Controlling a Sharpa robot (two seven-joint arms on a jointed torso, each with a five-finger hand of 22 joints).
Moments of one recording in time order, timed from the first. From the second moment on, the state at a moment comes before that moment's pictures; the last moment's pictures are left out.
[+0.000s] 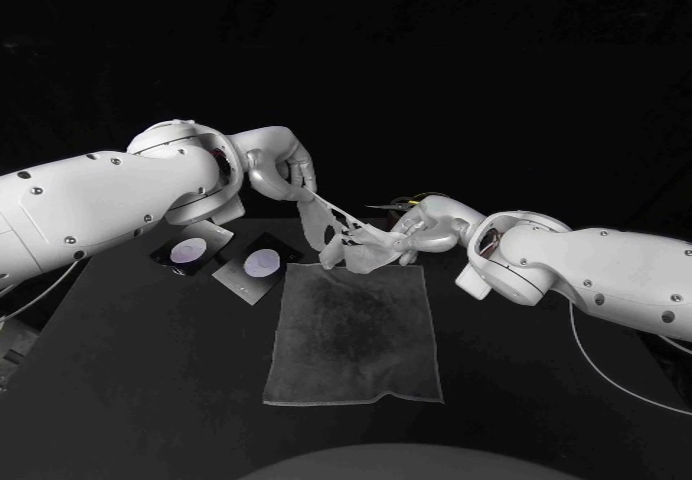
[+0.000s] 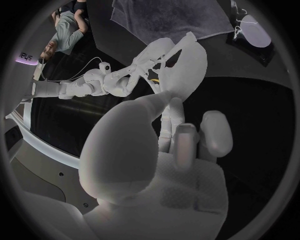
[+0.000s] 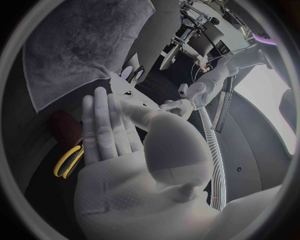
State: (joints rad) left arm 1.45 -0.73 -0.08 1.37 -1.14 -0.02 -0.05; left_hand 1.42 -0.22 0.65 0.10 0.04 0.97 0.09 0.63 0.28 1.00 0.01 1.00 0.40 1.46 -0.05 1.54 1.31 0.10 1.34 0.05 1.35 1.22; right arm 1.28 -0.83 -0.17 1.56 -0.80 -0.28 -0.04; right_hand 1.23 0.04 0.76 -0.27 0.04 1.01 0.18 0.27 0.21 1.25 0.16 0.05 0.06 1.20 0.08 0.20 0.14 0.14 0.73 0.16 0.67 0.71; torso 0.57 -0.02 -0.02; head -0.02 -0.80
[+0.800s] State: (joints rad) left arm 1.45 -0.71 -0.08 1.38 -1.14 0.02 -0.07; left_hand 1.42 -0.22 0.65 0.10 0.05 0.97 0.09 0.63 0.29 1.00 0.01 1.00 0.40 1.46 -0.05 1.54 1.31 0.10 1.34 0.05 1.35 1.22; right arm 1.25 -0.82 -0.17 1.53 -0.78 -0.28 -0.03; right_hand 1.13 -0.11 0.23 -0.15 0.05 0.75 0.19 0.21 0.18 0.97 0.23 0.07 0.06 0.88 0.19 0.18 0.10 0.18 0.74 0.29 0.20 0.32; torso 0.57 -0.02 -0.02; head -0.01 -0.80
